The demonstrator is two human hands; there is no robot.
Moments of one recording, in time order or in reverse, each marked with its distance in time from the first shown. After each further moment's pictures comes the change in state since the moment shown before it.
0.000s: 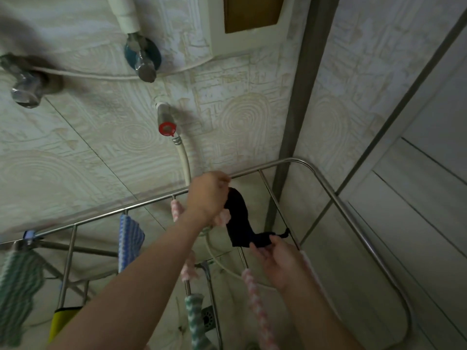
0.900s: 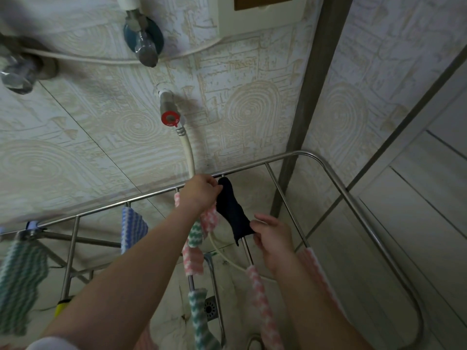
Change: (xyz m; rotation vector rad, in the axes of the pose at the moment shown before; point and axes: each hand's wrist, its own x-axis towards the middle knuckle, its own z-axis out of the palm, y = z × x) left_hand 0.014 -0.052 0.020 -0.088 -0.109 -0.335; right_hand 0.021 0.008 0.025 -0.551 0.048 -0.237
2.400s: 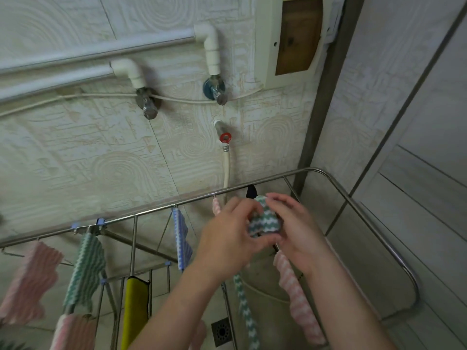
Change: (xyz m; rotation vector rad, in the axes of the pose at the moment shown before) left_hand -0.215 0.002 -0.105 -0.002 0.121 0.619; right_hand -0.184 -0.042 0.030 0.110 -0.368 -0.303
